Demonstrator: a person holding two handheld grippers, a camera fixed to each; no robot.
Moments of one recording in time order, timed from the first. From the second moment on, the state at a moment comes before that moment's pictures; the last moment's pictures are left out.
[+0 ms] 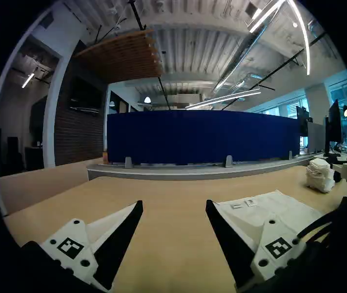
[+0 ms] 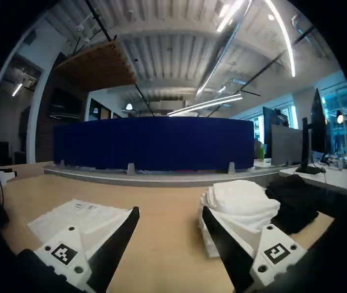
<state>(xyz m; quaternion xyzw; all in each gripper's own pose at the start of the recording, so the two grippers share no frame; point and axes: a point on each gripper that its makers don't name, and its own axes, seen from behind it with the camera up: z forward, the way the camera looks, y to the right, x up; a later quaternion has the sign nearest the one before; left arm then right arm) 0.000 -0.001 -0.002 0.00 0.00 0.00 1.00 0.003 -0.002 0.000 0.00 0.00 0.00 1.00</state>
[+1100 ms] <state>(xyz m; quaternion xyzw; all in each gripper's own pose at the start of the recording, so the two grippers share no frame) 0.194 0.021 -0.005 -0.01 -0.01 -0.01 1.00 0.188 0.001 -0.018 -0.01 -0.01 0.01 1.00</state>
